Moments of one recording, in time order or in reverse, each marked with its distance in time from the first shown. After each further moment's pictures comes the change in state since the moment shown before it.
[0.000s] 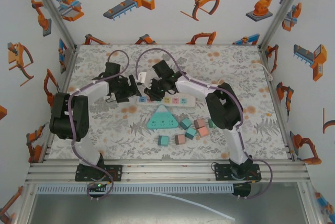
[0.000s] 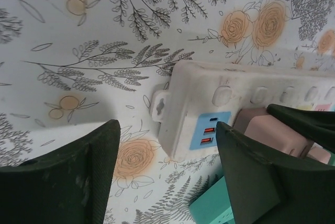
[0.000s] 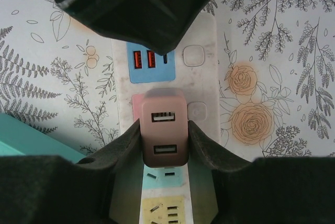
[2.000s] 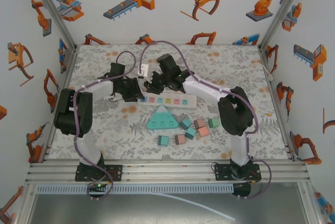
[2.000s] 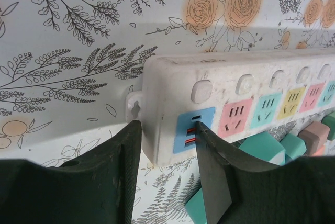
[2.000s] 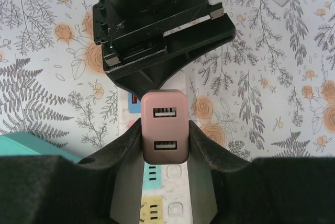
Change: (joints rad) left arm -0.032 0.041 0.020 0.012 0.087 0.069; right arm -0.002 -0.170 -0.099 0.166 -0.048 0.022
